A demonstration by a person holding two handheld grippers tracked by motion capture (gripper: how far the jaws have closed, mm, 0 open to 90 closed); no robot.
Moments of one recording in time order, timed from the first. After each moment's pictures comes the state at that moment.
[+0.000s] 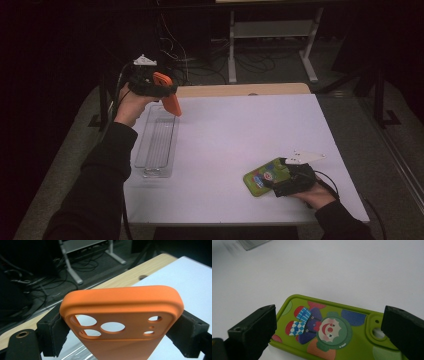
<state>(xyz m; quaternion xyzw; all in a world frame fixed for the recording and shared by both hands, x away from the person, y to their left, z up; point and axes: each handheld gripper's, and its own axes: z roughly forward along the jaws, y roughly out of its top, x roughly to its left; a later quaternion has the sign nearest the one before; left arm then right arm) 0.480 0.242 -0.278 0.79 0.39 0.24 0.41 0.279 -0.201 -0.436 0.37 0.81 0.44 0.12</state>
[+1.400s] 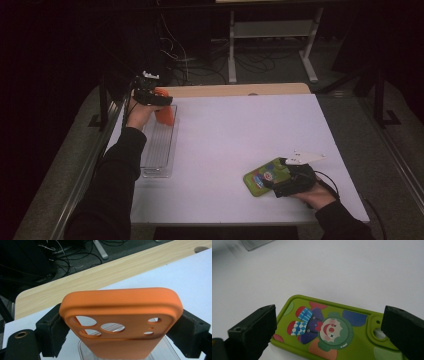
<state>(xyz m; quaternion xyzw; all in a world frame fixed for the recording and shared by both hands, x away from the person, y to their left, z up) 0.516 0.254 -0.352 0.77 0.49 0.26 0.31 0.278 -0.201 -0.435 0.36 0.81 0.44 0.12</state>
